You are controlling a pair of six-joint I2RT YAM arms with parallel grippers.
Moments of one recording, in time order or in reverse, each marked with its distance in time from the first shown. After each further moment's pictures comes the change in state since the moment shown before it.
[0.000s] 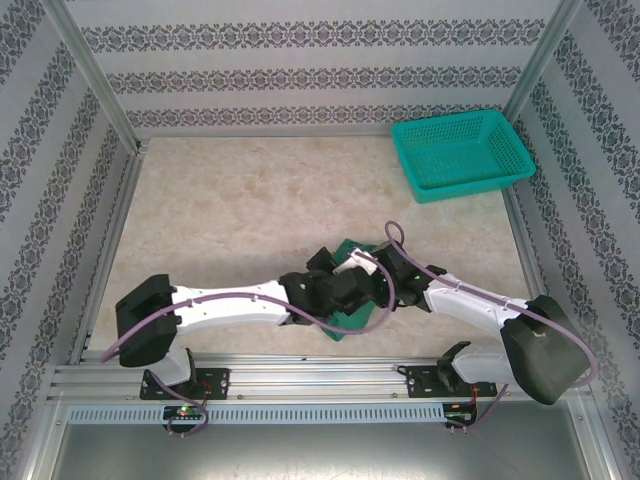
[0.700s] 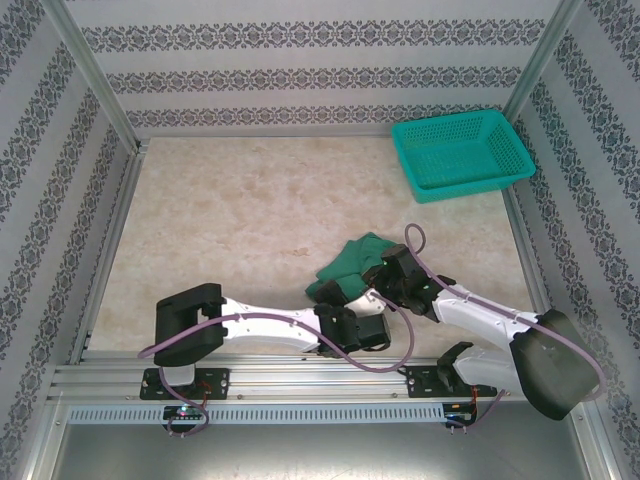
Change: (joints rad) left arm -0.126 0.187 0.023 -0.122 -0.064 -0.108; right arm -0.031 -0.094 -0.098 0.127 0.110 0.224
